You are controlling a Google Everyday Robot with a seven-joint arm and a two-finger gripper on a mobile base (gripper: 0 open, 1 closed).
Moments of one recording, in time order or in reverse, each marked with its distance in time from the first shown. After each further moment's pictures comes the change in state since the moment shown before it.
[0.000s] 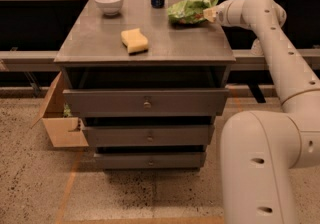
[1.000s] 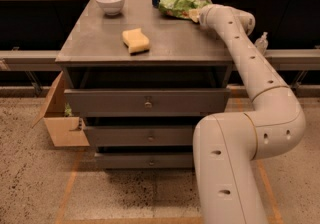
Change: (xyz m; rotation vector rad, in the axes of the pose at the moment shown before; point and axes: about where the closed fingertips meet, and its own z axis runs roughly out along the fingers) arm 0.004 0.002 0.069 0.141 -0.065 0.127
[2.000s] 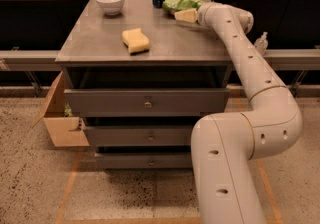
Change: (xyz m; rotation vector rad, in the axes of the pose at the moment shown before) arm -0.008 0.007 0.002 -0.008 -0.010 -0.039
